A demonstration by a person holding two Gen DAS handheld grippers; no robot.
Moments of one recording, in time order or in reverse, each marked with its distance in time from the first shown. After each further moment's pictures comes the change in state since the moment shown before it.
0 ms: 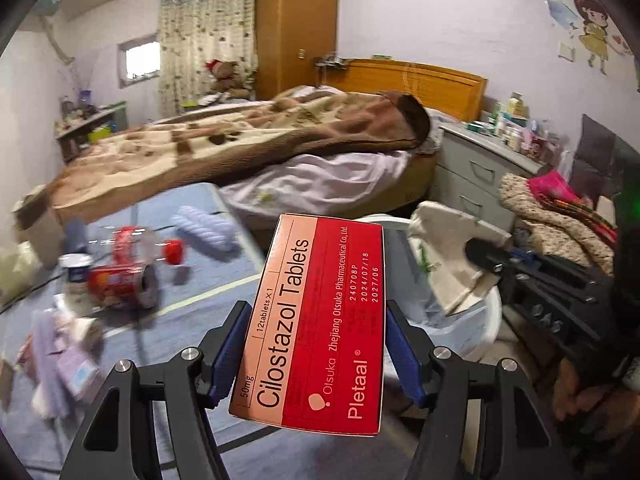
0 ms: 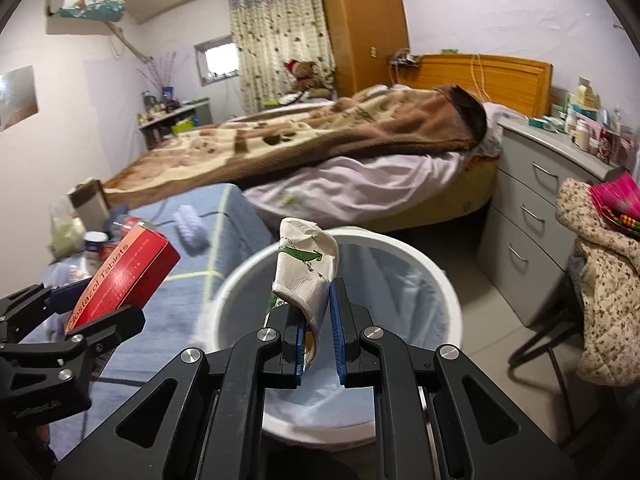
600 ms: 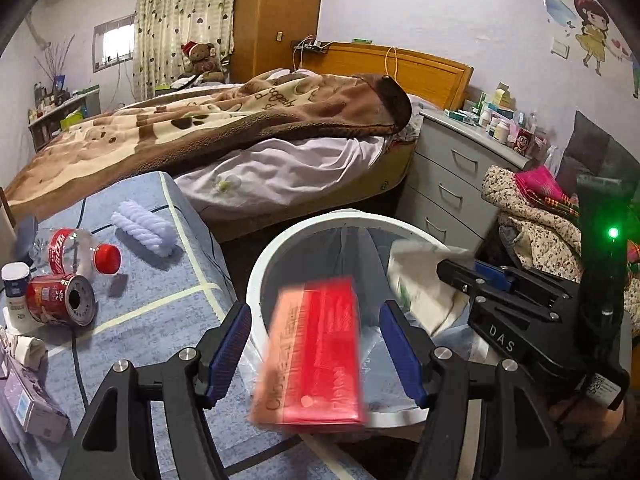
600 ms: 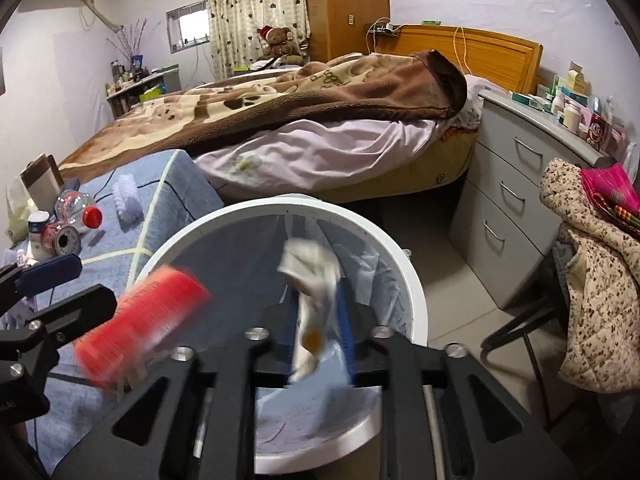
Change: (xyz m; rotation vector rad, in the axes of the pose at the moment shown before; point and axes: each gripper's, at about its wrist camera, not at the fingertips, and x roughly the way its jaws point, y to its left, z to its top) left arm 0.052 -0.016 0.017 -0.010 0.050 -0.072; right arm 0.027 -0.030 -0.002 -0.016 0.116 -0.103
